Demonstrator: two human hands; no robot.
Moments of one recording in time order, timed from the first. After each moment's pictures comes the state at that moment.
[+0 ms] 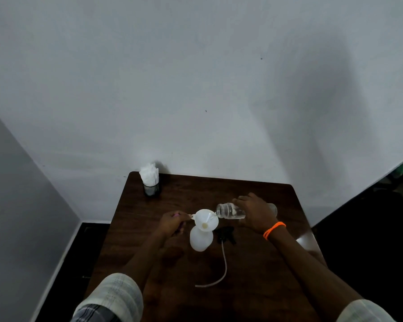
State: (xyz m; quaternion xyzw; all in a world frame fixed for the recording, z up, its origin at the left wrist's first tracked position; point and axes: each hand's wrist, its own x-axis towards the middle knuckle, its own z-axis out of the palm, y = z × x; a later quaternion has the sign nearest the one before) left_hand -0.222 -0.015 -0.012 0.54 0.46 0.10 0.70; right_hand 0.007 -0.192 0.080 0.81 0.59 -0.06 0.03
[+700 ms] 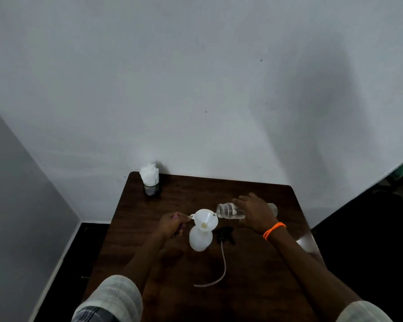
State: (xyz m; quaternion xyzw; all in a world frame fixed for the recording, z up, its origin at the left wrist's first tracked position) left_hand -0.222 -0.016 -0.022 0.54 0.47 0.10 0.69; right_hand 0.004 -0.195 0.086 0.81 0.59 -0.05 0.03
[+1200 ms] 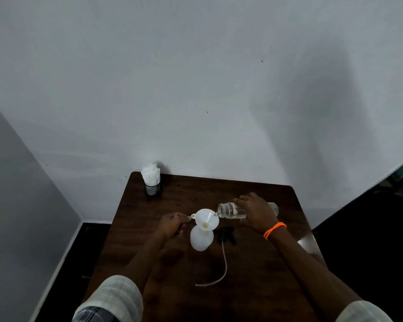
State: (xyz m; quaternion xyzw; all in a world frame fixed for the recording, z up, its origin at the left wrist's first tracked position) left_hand -0.228 -0.020 -0.015 0.54 0.47 0.10 0.69; right_hand 0.004 -0.196 0.083 0.81 0.59 -0.04 0.03
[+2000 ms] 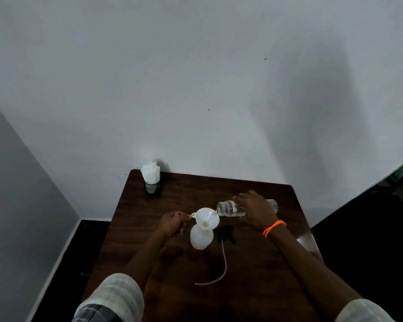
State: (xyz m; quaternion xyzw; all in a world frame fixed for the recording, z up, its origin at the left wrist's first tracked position) left_hand -0.228 -0.021 -0.013 0.55 0.47 0.10 0.69; right_hand 0.002 -0.190 0.086 0.81 0.59 -0.05 0.03
